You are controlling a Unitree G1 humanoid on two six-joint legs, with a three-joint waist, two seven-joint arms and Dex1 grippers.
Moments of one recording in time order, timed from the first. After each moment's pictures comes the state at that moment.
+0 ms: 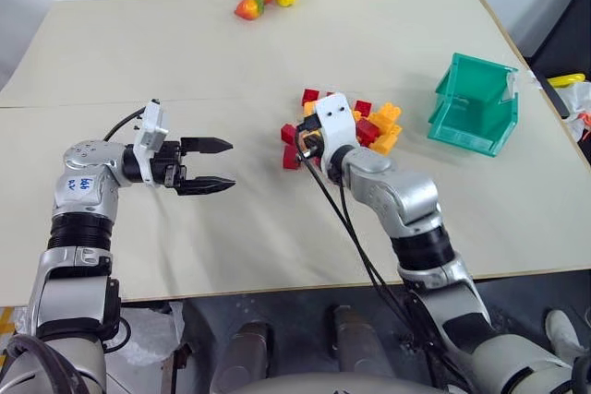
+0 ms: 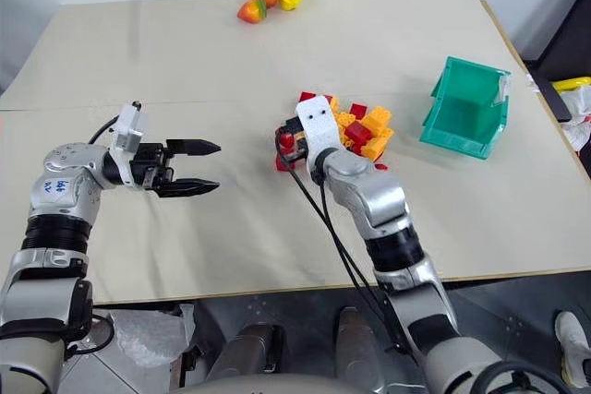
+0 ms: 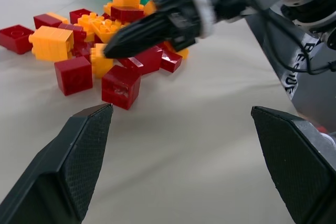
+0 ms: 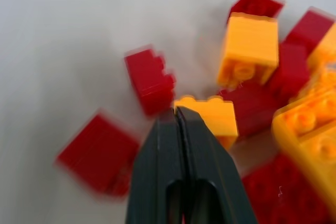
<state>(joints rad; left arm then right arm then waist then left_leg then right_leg) -0.73 0.65 0.05 0.60 -0.40 0.15 -1.50 -0.80 -0.06 0.18 0.08 0.22 0.91 0.01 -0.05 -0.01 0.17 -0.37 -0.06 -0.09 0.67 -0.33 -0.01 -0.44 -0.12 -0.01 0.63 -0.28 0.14</state>
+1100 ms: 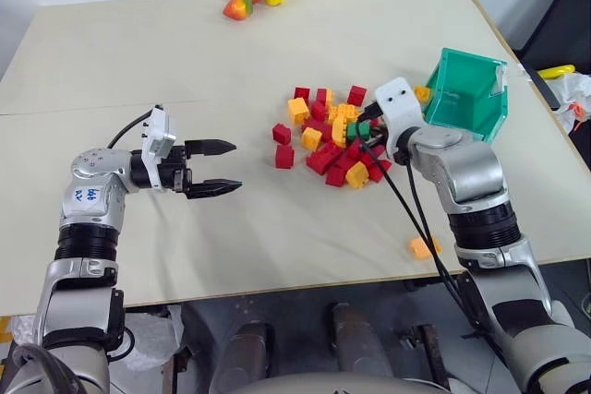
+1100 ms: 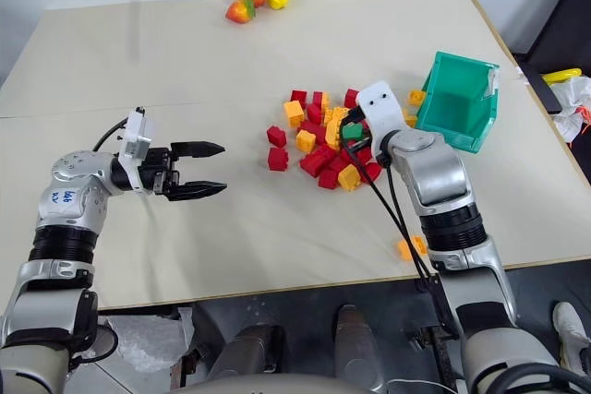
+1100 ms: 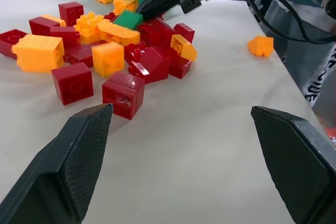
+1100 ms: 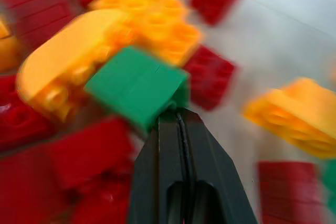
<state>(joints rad) -0.66 0.63 0.07 0.52 -0.41 0.15 -1.41 -0.83 -0.42 0.19 0.04 0.10 1.08 0.36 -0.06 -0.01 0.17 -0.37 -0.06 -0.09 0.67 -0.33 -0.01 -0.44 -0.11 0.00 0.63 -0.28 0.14</state>
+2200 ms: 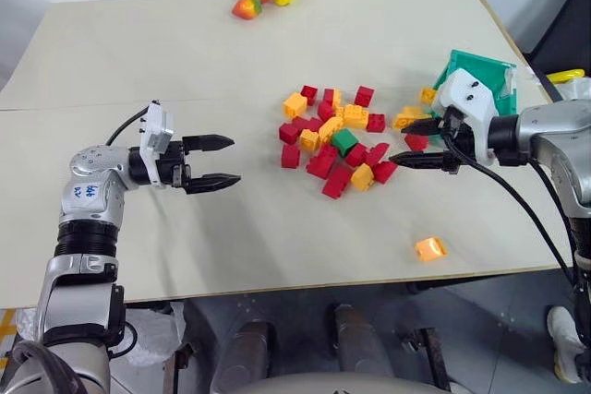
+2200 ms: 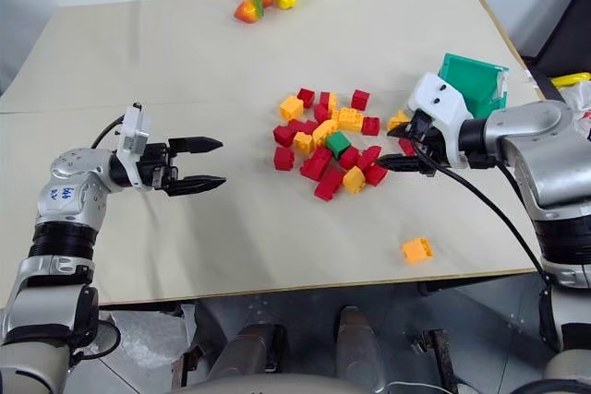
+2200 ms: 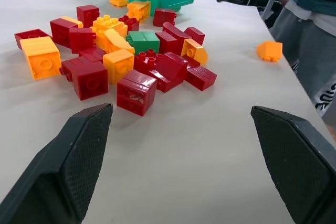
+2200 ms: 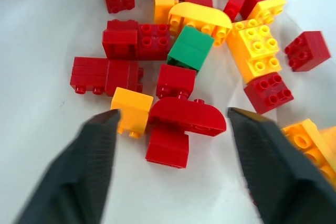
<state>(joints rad) -0.69 0.63 0.08 0.56 -0.40 0.14 -1.41 -0.79 -0.92 0.18 -0.06 0.30 0.80 1.11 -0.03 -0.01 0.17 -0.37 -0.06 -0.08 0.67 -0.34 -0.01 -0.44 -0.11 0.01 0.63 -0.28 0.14</state>
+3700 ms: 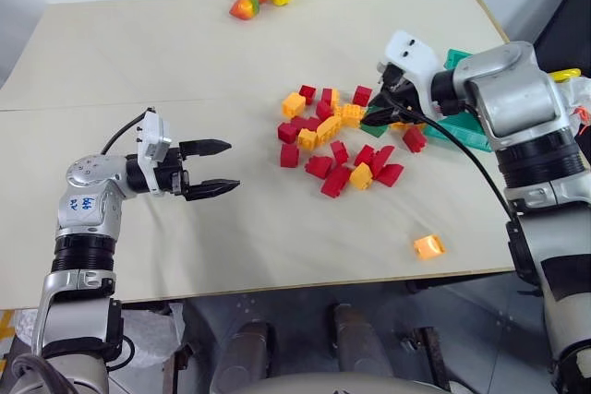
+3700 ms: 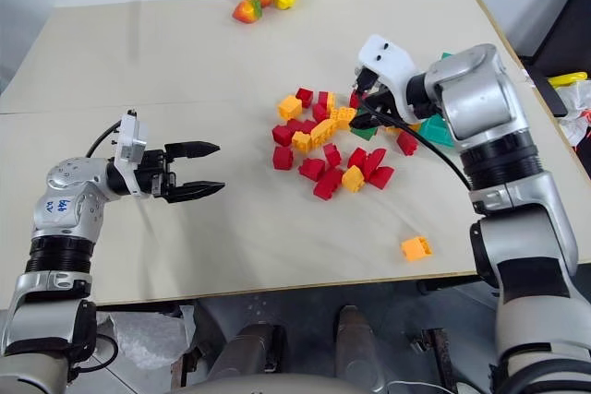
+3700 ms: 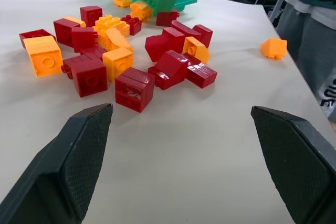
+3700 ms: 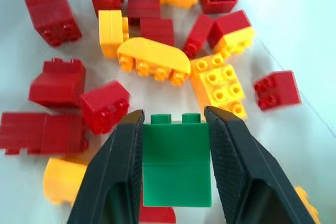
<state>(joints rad) -0.61 0.61 0.10 0.44 -0.41 0.16 -1.36 -1.11 -0.68 0.28 0.30 0.01 0.77 1.16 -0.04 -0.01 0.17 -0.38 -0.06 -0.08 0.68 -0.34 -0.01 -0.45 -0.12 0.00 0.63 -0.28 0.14</state>
